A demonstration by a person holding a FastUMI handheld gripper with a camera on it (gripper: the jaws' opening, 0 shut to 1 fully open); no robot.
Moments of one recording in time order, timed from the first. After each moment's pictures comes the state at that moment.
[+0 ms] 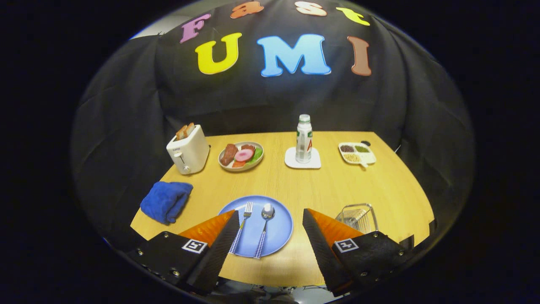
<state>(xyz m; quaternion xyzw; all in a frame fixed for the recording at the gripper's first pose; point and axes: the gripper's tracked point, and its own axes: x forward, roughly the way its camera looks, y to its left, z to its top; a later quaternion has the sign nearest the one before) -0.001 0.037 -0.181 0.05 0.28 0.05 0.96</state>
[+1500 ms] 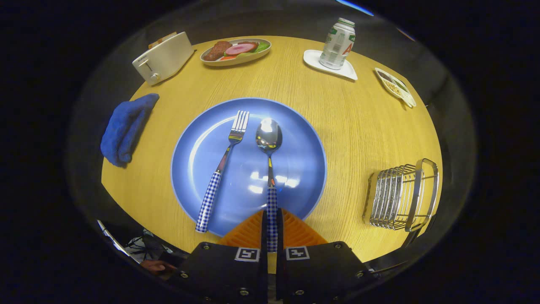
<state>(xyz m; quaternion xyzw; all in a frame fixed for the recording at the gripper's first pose) 0.013 0.054 -0.330 -0.04 0.56 0.07 0.83</state>
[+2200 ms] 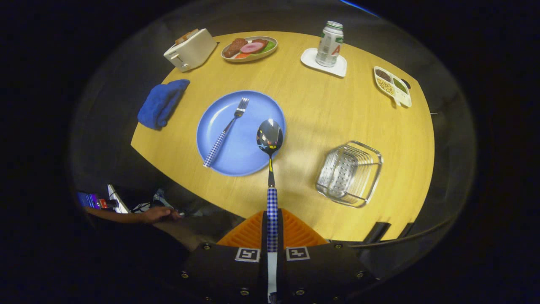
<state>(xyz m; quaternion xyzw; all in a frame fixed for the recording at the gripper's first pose) -0.064 -0.065 -0.211 -0.08 0.62 0.14 0.77</state>
